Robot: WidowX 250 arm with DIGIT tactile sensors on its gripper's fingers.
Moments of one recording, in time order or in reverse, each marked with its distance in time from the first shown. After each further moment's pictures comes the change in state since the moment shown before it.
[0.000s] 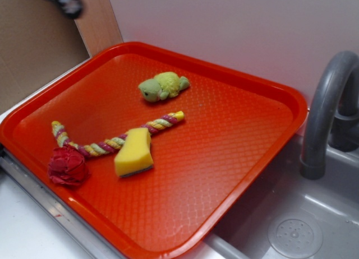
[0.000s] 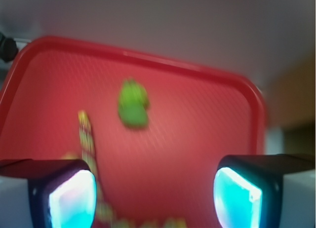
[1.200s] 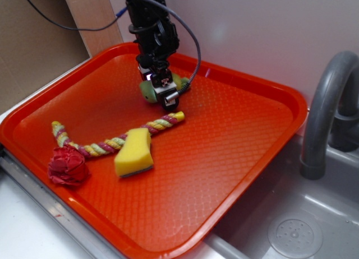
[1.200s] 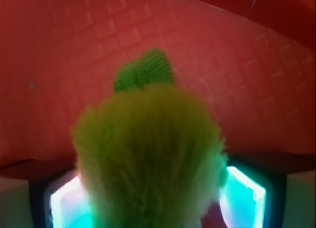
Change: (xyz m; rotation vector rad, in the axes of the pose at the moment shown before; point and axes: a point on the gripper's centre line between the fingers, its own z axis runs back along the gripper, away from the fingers) arm 0.022 -0.027 -0.161 -0.163 0.232 -0.156
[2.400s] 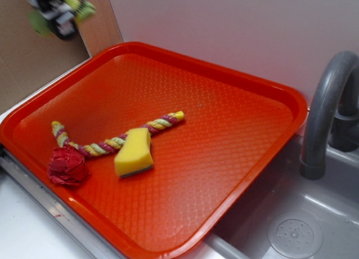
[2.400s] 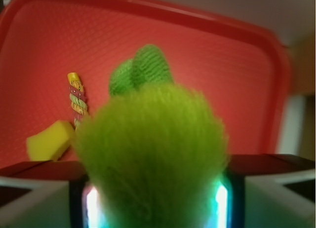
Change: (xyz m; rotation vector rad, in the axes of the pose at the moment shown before) arm -0.113 -0.004 0.165 0.127 -0.112 0.214
